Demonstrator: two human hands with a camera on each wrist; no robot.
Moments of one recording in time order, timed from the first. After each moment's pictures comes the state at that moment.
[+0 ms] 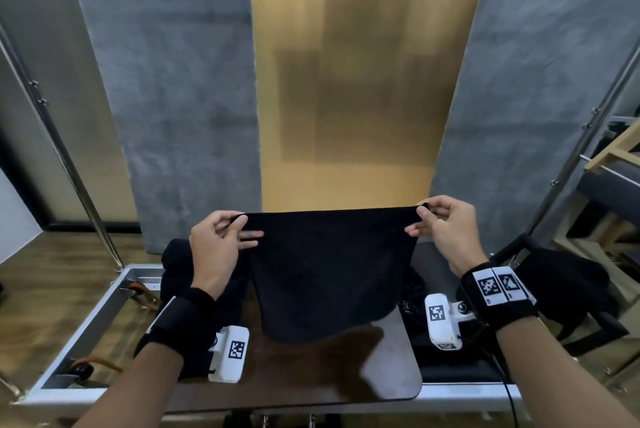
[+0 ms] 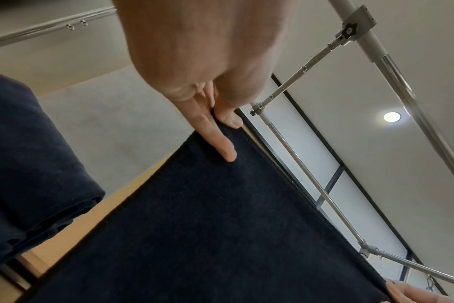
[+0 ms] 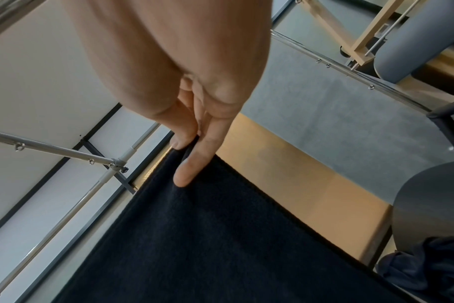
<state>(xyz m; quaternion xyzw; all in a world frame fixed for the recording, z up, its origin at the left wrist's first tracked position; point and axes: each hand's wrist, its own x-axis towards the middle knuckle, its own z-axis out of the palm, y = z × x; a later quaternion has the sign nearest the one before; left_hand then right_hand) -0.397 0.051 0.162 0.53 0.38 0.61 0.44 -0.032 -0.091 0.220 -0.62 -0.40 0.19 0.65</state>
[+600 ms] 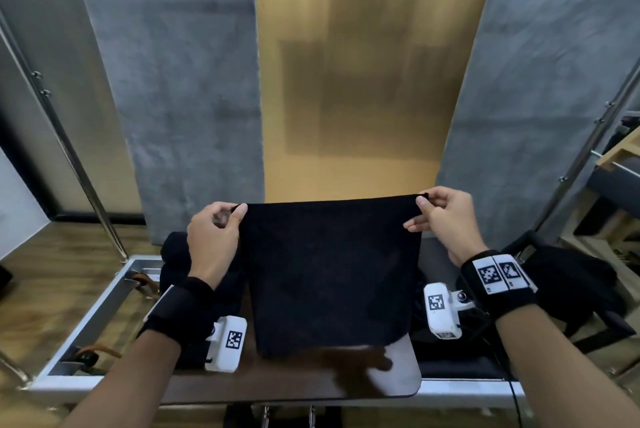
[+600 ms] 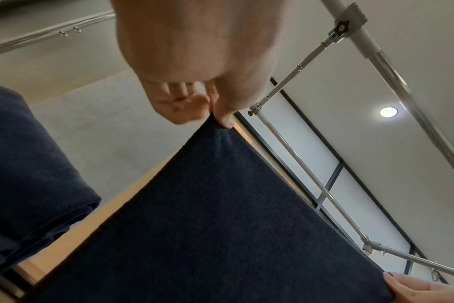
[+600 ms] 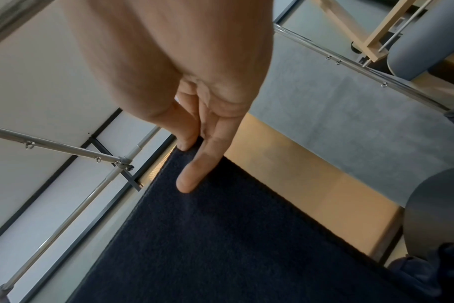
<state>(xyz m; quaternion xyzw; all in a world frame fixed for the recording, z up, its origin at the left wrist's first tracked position) -0.398 0.056 0.164 0.60 0.49 0.58 0.26 -0.026 -0.077 0.225 -0.64 -0.40 0.23 0.62</state>
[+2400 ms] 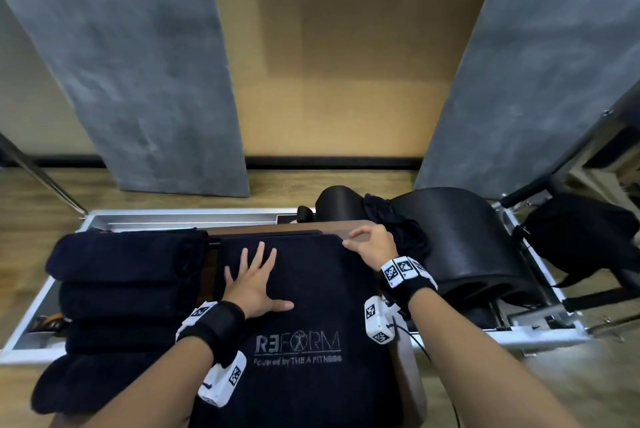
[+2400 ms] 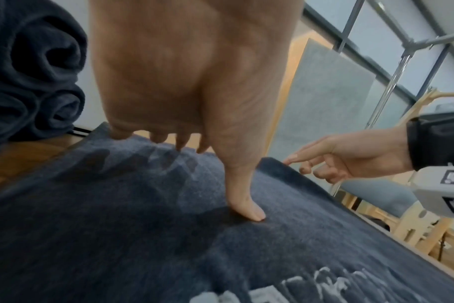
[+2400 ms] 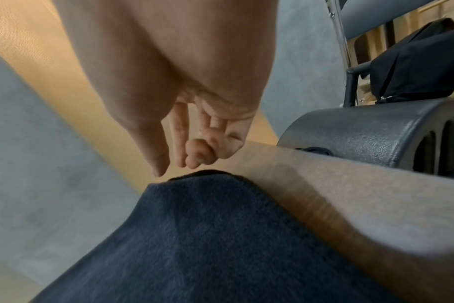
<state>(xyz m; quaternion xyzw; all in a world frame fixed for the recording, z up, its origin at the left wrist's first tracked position) -0.285 0.129 -0.035 0.80 0.51 -0.14 0.28 0.001 0.081 -0.019 -0.80 -0.39 0.33 0.31</state>
